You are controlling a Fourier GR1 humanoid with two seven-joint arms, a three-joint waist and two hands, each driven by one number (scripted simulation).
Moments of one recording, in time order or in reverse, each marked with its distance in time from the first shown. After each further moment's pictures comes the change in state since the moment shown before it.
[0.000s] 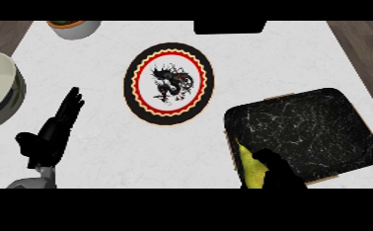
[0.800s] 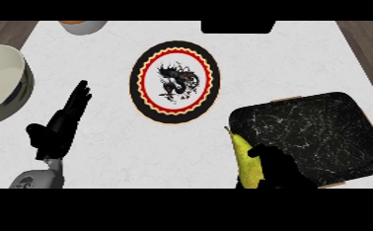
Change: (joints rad) left arm -0.048 -0.022 -0.018 -0.008 -0.026 0.005 0.032; right arm -0.151 0.036 0.144 -0.171 0.459 0.153 0.042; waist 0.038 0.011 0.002
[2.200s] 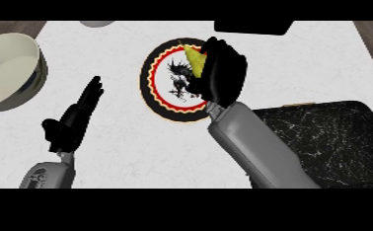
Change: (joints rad) left arm -0.051 -0.034 -0.028 0.032 -0.030 -0.018 -0.019; right arm -0.833 0.109 -0.334 0.821 -0.640 -0.266 -0.003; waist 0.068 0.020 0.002
